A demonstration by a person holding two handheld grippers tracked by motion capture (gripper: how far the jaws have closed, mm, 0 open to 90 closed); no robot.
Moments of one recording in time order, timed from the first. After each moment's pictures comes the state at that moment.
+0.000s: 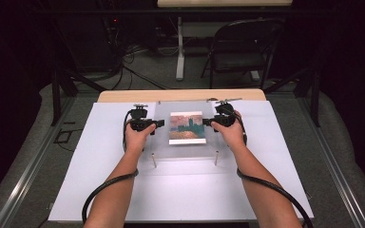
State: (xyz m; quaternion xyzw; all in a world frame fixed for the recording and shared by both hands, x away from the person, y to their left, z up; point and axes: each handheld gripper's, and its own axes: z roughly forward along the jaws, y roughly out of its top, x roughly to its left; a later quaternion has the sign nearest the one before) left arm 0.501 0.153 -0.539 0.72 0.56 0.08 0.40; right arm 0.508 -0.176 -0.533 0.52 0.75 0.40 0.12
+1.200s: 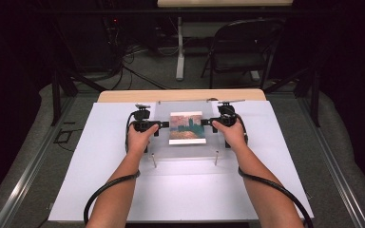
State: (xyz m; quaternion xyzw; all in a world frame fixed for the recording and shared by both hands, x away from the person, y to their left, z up) left arm 0.501 0.144 -0.543 0.71 0.58 0.02 0.40; right arm 0.513 -0.182 -0.544 0.56 0.71 0.42 0.05
